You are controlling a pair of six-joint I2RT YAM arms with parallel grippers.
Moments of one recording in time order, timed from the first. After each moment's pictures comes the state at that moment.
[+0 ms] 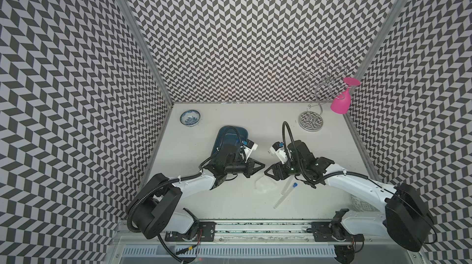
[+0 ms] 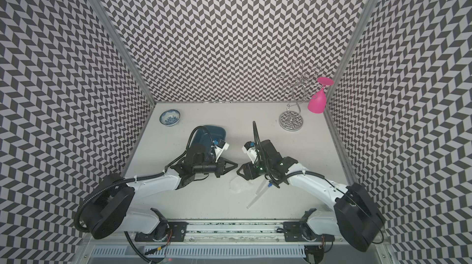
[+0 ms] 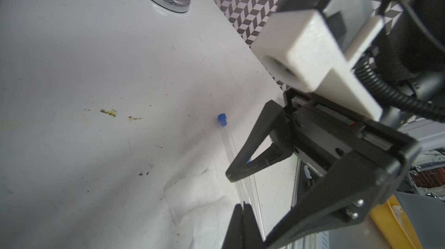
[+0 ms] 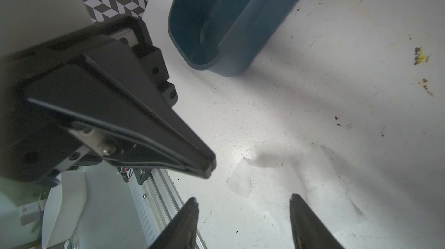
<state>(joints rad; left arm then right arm) -0.66 1.40 0.56 0.41 0.65 -0.44 0.66 1.28 0.74 -0.29 -0.46 0.34</state>
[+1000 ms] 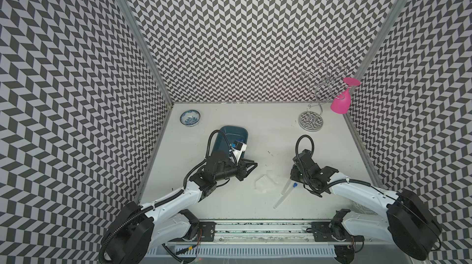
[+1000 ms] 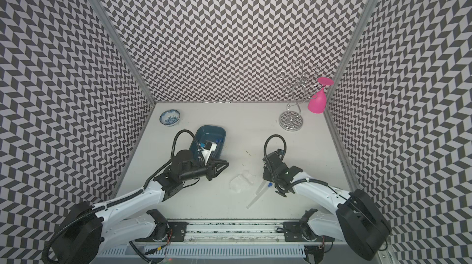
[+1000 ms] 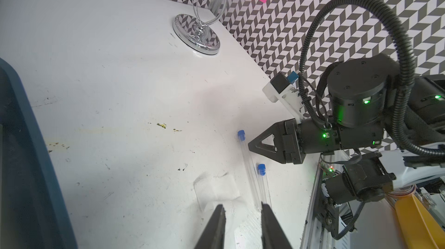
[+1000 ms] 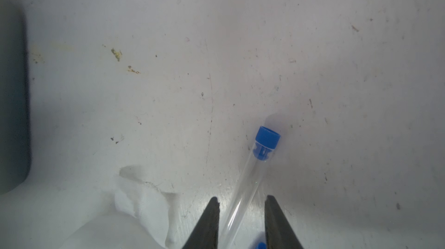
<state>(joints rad) -0.65 1.09 0.44 0.31 0.48 -0.42 0.64 1.23 0.55 -0.38 0.18 0.88</state>
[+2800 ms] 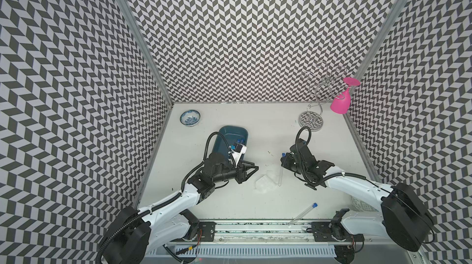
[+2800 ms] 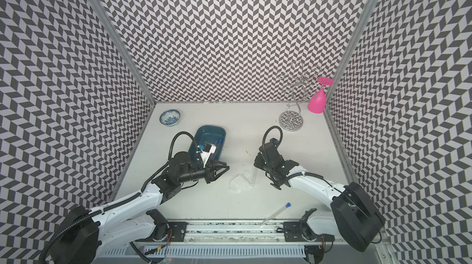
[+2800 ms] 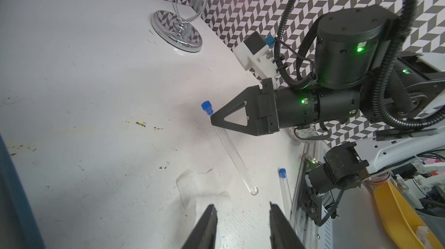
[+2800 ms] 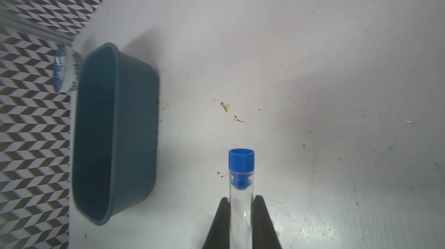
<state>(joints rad) -0.65 1.06 0.42 0.35 0.57 -0.44 0.64 1.27 0.65 -0.14 0.05 0.95</state>
